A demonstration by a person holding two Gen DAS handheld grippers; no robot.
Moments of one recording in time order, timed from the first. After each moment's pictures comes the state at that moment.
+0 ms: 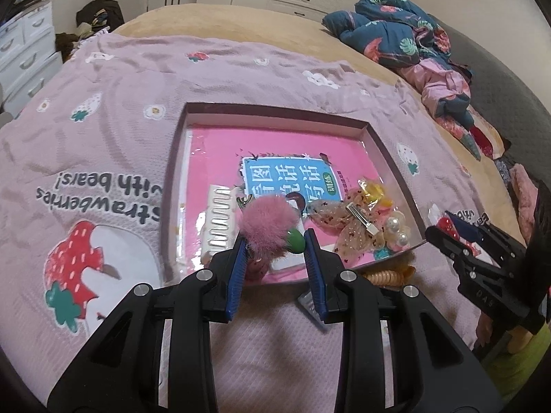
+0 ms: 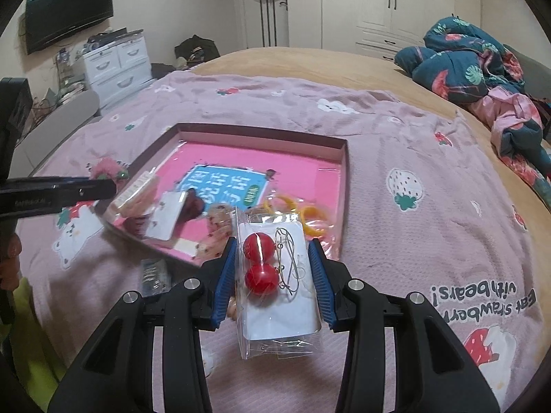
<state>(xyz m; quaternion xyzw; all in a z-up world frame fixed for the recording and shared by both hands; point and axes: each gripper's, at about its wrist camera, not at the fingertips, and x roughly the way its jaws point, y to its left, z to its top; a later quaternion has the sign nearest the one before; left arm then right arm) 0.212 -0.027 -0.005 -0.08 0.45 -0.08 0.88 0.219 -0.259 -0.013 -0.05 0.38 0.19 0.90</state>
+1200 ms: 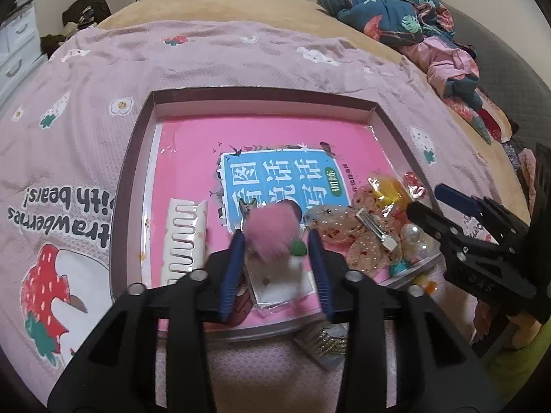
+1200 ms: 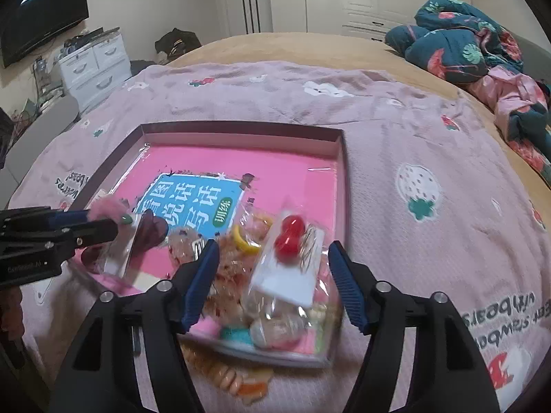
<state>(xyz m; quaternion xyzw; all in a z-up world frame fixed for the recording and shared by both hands) 0.251 -0.046 -0.031 -0.06 0.48 -0.09 0.87 0.276 -0.253 -0.040 -0.03 0.41 0.17 0.90</state>
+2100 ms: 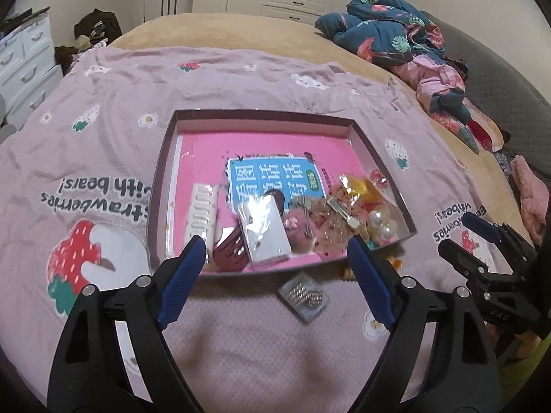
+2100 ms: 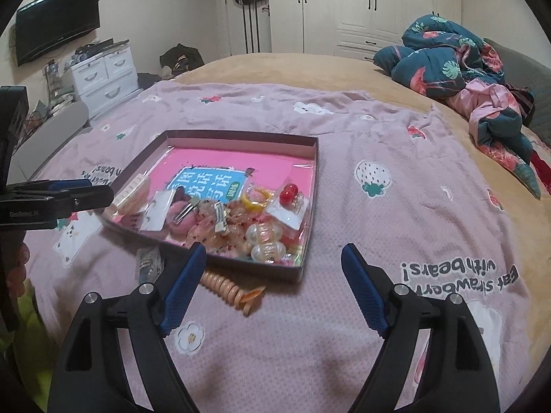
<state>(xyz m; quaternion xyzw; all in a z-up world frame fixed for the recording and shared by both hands) 0.187 -0.045 0.008 -0.06 0.44 -0.08 0.89 0.184 -0.286 0.001 -0.04 0.37 0.16 0.91</state>
